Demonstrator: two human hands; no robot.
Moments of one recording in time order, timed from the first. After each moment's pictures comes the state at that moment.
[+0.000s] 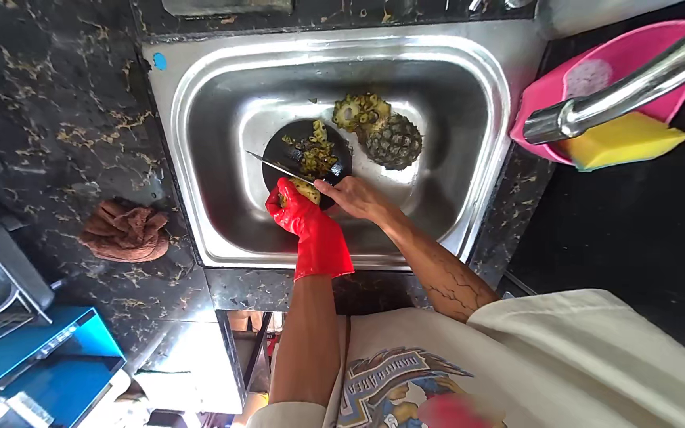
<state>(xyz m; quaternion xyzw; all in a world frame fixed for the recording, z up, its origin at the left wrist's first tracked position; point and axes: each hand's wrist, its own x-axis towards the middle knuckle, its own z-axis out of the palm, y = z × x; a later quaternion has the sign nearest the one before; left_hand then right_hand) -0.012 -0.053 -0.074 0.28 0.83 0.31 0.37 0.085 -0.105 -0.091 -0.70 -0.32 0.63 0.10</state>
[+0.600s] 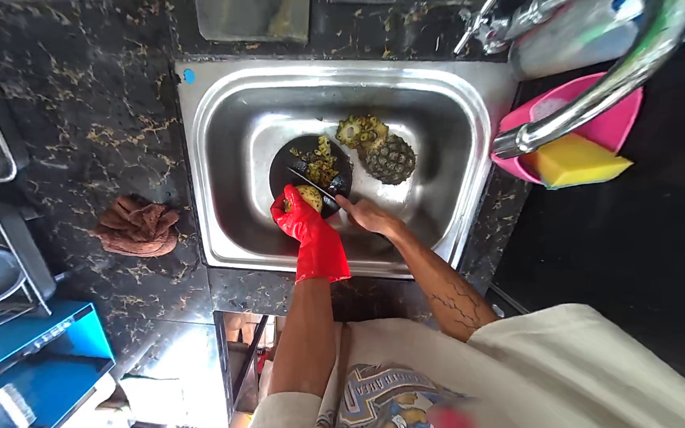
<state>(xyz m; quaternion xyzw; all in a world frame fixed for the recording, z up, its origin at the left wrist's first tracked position) -0.017 -0.049 -0.068 0.30 0.85 0.26 0.35 0.092 -0.141 -0.106 -0.68 -0.26 0.68 0.11</state>
